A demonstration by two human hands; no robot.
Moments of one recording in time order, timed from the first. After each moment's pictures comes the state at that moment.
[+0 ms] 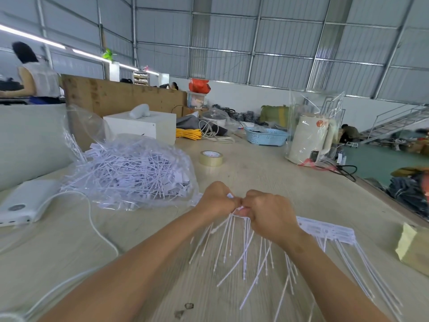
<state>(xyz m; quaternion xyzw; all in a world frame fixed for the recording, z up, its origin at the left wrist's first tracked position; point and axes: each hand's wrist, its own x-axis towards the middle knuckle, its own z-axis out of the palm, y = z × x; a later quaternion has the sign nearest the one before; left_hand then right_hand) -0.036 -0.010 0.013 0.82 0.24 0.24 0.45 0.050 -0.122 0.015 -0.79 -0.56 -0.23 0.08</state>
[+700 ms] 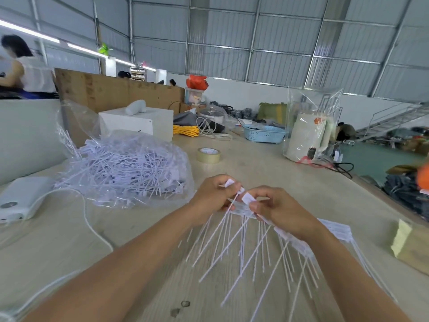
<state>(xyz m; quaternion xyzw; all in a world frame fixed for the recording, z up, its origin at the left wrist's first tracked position) -0.040 -0.011 0.015 0.70 0.16 0.27 0.63 0.054 -0.150 0.033 -0.69 -0.53 0.16 0.46</state>
